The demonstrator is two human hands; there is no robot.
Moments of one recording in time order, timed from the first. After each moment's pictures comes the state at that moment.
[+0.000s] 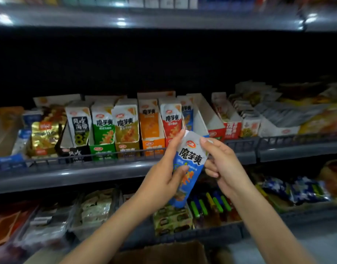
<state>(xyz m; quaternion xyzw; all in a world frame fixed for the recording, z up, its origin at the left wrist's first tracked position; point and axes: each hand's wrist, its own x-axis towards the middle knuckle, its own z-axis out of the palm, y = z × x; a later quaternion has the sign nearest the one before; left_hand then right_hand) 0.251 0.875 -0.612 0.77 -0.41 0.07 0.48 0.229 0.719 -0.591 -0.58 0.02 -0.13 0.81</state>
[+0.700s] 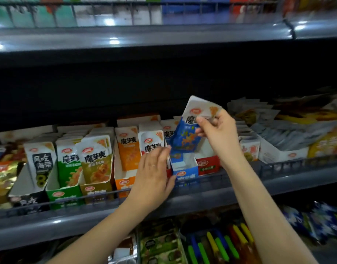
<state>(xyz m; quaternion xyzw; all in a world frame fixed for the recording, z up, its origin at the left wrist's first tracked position) 0.385 0.804 -0.628 0.83 -0.35 0.42 0.14 0.342 0.633 -0.536 -0.69 -0.06 -0.37 0.62</state>
